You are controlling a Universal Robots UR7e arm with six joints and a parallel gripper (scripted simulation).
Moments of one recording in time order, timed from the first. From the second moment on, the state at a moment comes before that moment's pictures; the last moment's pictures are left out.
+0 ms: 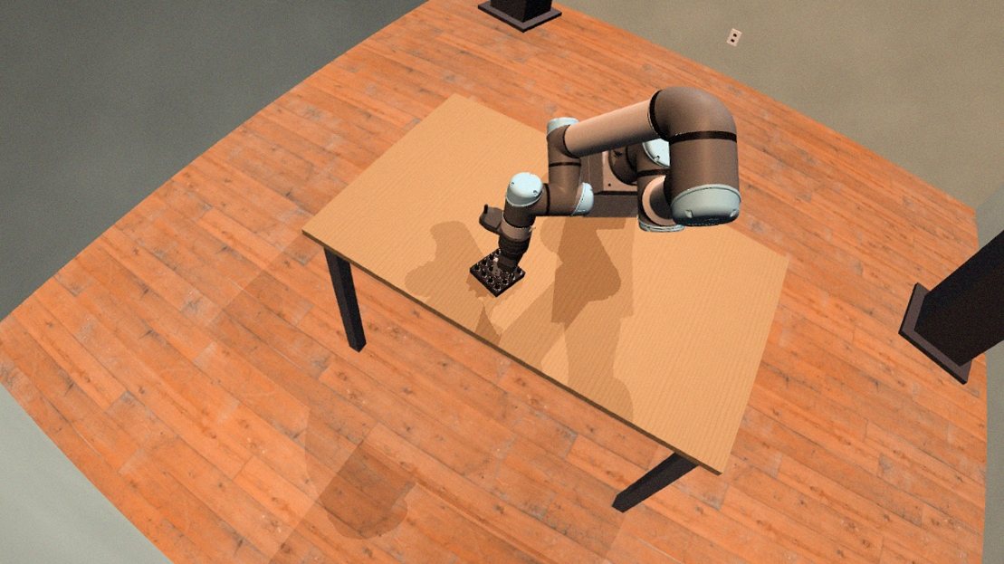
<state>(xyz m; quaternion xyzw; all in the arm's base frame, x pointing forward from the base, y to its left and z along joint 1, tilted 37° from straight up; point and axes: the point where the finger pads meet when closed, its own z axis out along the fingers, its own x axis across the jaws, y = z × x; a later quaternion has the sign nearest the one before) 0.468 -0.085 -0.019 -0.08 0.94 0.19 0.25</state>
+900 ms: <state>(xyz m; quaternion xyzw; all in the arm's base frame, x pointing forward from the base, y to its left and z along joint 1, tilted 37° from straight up) 0.470 -0.083 -0.022 -0.08 0.94 0.19 0.25</state>
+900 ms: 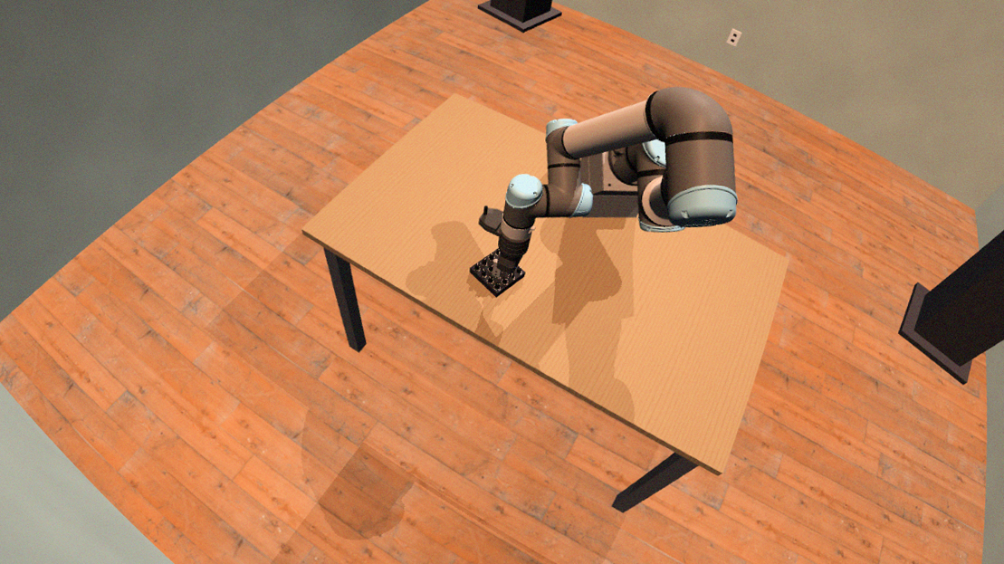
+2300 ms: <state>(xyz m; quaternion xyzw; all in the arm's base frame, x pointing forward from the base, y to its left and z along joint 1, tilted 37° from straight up) 0.474 -0.079 -0.030 -0.08 0.94 0.19 0.25</state>
